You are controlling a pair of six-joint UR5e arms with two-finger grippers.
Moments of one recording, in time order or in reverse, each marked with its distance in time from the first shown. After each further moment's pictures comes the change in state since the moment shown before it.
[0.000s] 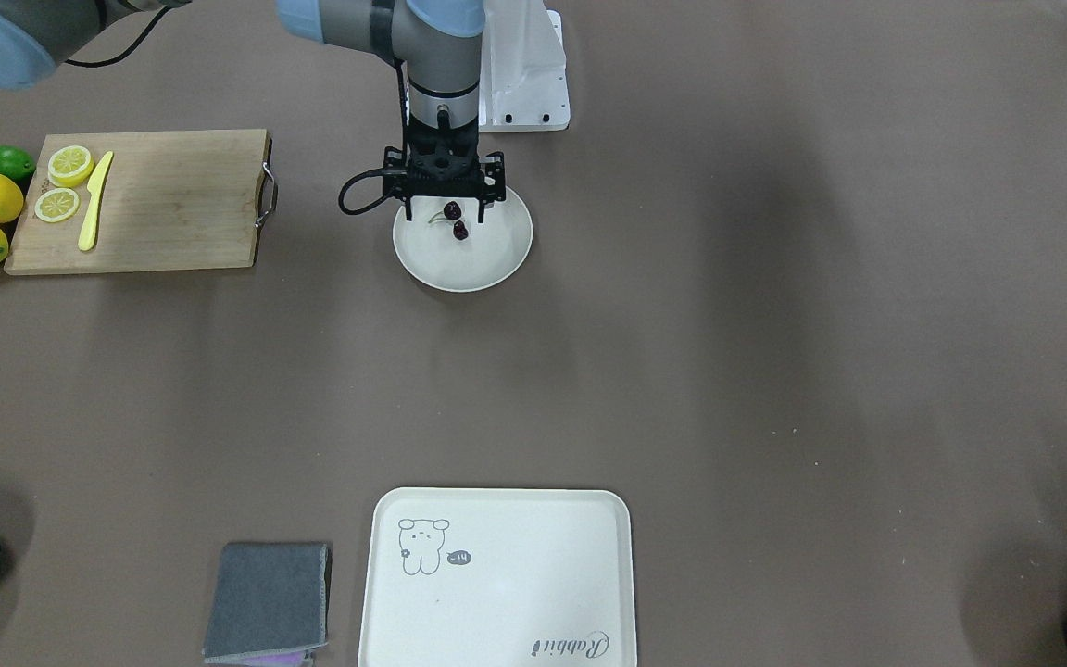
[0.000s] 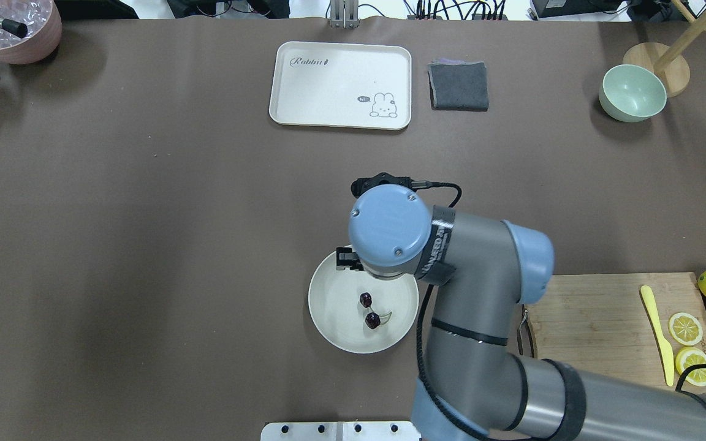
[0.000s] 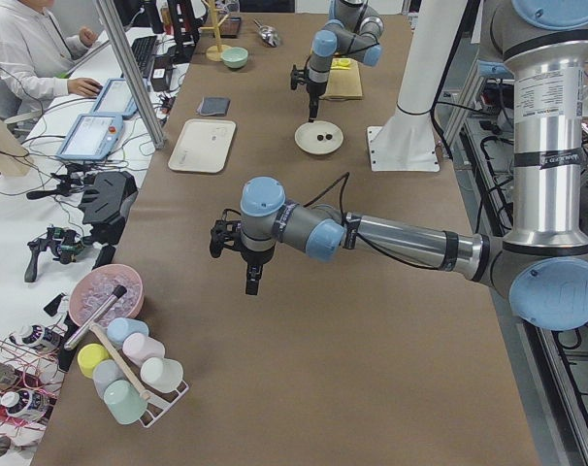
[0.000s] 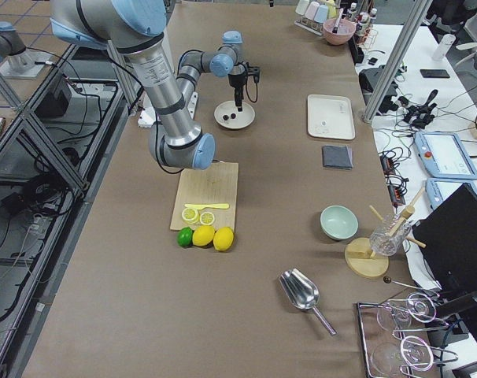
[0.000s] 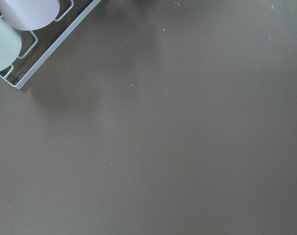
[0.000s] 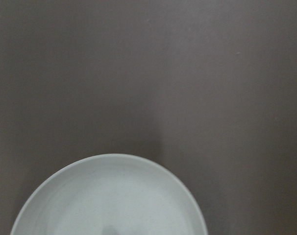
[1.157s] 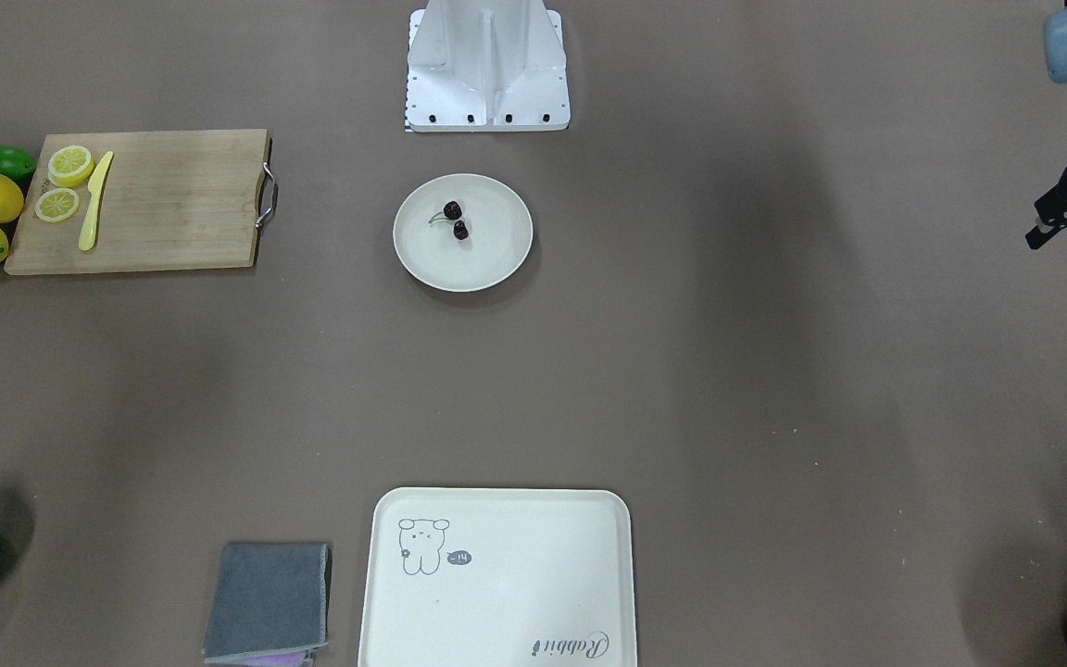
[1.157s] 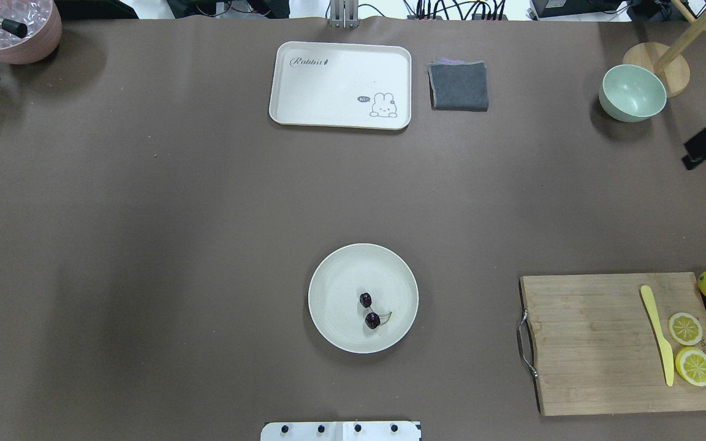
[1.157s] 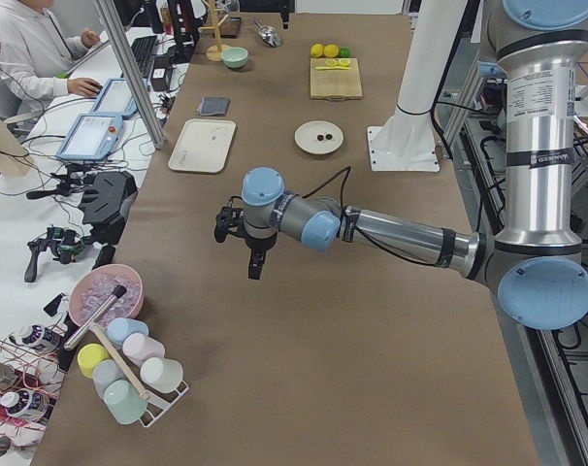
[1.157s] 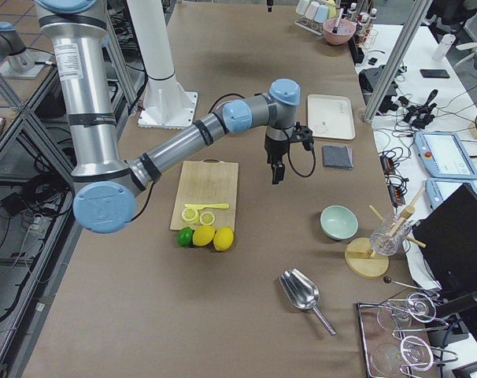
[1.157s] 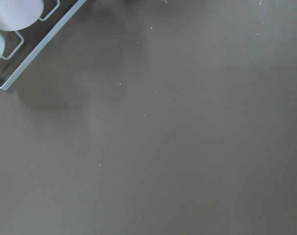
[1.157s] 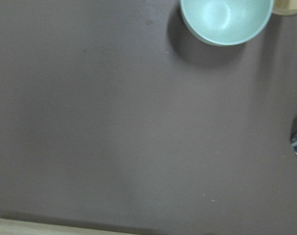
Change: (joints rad) left arm 0.076 -0.010 -0.040 -0.004 -0.051 0.001; right arm 0.860 -0.616 0.132 -0.004 0.530 -1.076
